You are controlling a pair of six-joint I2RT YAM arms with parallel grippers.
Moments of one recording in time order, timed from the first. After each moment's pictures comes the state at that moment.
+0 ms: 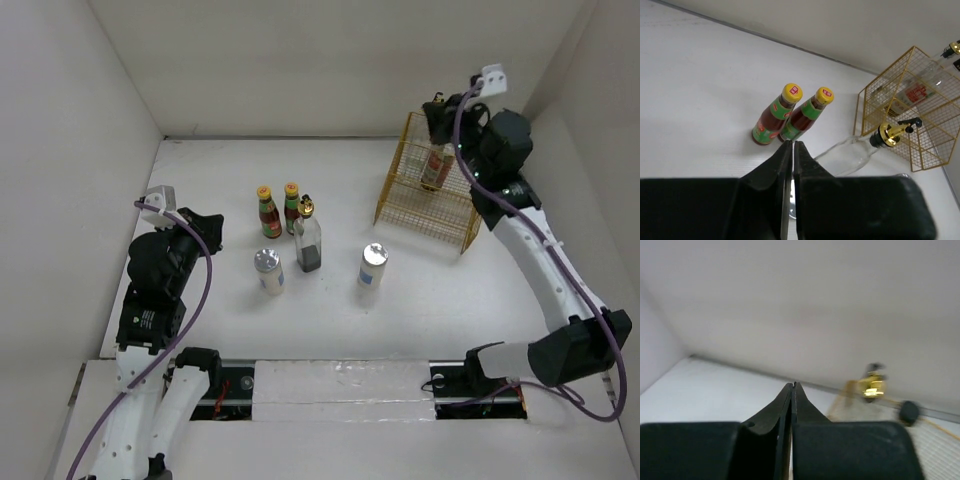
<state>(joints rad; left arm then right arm) -0.13 0.58 0.81 -0.37 0.06 -0.47 0.20 1.36 1.43 0.10 -0.09 0.11</state>
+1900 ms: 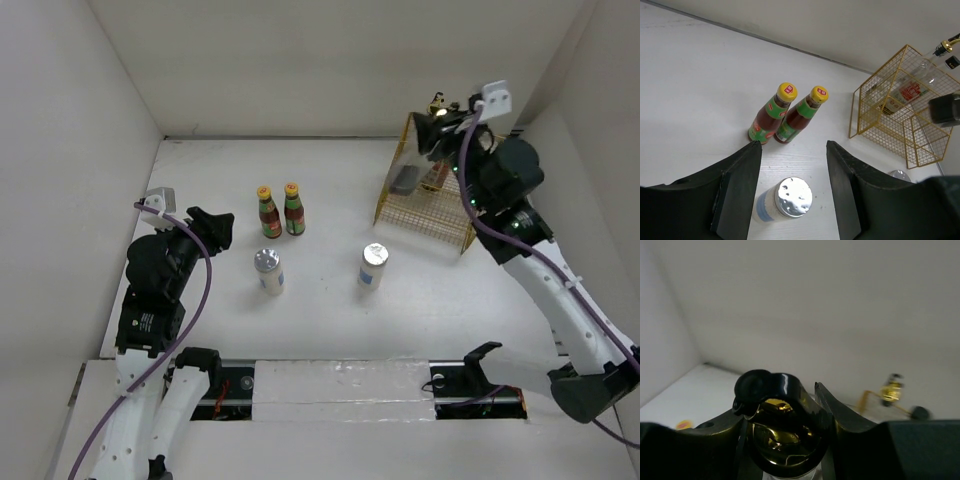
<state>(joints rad) -0.13 0.56 0.81 -0.37 0.08 -0.47 0.54 1.16 1.33 0.10 0.09 -0.01</state>
